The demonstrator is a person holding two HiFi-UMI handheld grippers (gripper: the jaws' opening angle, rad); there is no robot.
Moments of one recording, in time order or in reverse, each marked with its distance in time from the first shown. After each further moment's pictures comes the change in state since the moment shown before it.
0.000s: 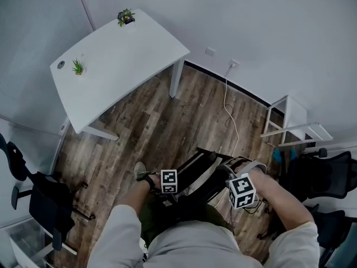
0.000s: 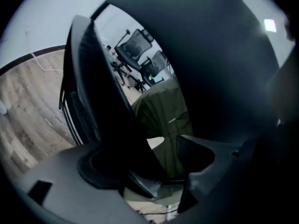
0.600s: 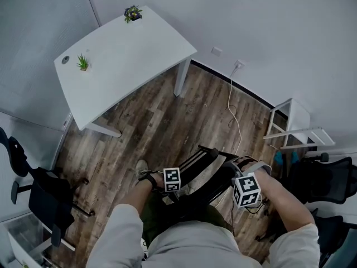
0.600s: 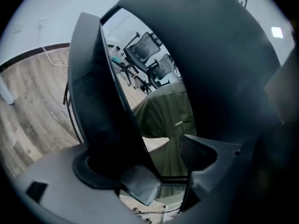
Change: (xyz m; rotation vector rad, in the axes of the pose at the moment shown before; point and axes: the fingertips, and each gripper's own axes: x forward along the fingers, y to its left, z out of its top) left arm -0.008 0.012 -0.005 -0.074 -0.013 0.046; right arm 0.005 -0.014 -0.013 0.059 0.011 -0.030
